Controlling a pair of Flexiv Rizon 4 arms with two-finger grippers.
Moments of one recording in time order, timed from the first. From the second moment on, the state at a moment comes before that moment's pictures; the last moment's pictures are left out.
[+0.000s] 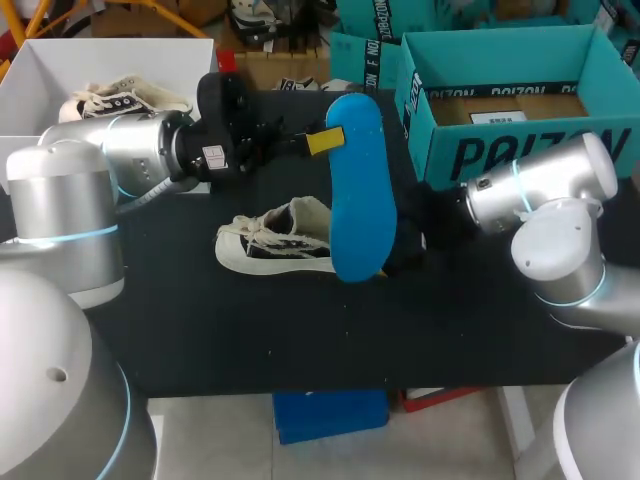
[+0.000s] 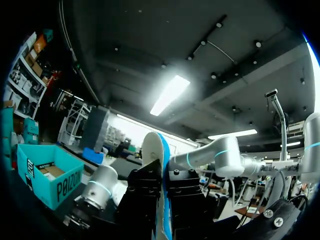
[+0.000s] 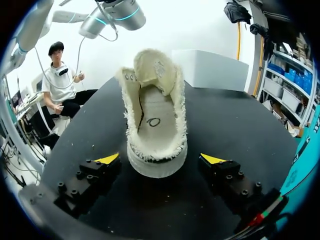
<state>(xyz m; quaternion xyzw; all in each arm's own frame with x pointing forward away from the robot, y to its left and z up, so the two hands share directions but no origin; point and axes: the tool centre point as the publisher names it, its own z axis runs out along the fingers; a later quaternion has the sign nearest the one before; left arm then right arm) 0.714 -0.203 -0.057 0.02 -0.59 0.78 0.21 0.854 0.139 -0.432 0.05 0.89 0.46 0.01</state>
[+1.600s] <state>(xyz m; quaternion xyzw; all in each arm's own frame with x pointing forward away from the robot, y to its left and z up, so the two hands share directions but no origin) 0.714 -0.203 -0.057 0.02 -0.59 0.78 0.21 0.896 0.213 -0.367 -0.04 0.99 0.11 -0.04</state>
